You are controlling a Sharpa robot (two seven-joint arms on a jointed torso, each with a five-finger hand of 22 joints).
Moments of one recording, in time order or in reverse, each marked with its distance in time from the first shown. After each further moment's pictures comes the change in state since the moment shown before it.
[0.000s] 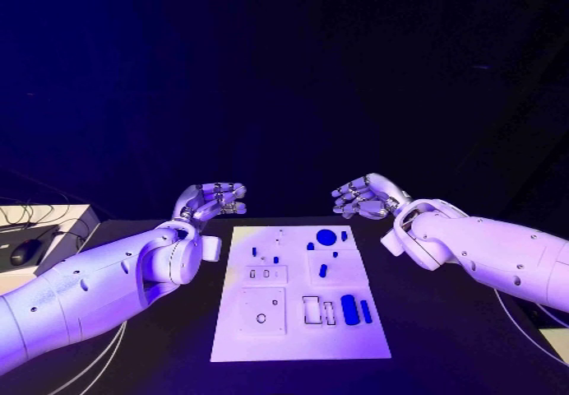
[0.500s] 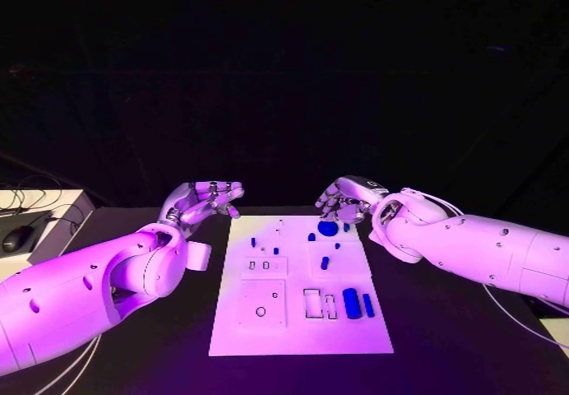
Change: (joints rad) left arm -0.001 -0.116 0.018 0.208 -0.049 0.041 -0.019; left_hand -0.034 0.034 -0.029 -0.093 0.000 0.022 -0.005 -0.031 0.000 0.010 -0.010 -0.007 -0.001 -0.039 -0.028 0.246 0.230 -0.087 -0.086 -0.112 0.281 0.191; right arm 0.013 0.043 0.008 0.027 -0.516 -0.006 -0.219; right_hand -0.077 -0.076 0.075 -0.020 0.064 0.113 -0.040 -0.004 0.008 0.104 -0.045 0.004 0.007 0.126 -0.082 0.755 0.493 -0.032 0.301 -0.133 0.701 0.692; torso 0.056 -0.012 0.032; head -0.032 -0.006
